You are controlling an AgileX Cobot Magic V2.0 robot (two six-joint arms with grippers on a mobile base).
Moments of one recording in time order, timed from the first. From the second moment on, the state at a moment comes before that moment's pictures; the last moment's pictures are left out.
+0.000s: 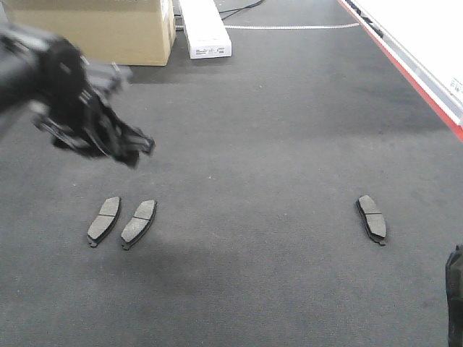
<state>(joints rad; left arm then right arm) -0.32 1.81 -1.68 0.10 1.09 -0.10 0.41 0.49 -0.69 0.01 0.96 0.16</state>
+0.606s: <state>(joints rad) -0.32 1.18 -1.20 0.11 0.82 -0.09 0.41 0.49 -0.69 0.01 0.96 0.16</state>
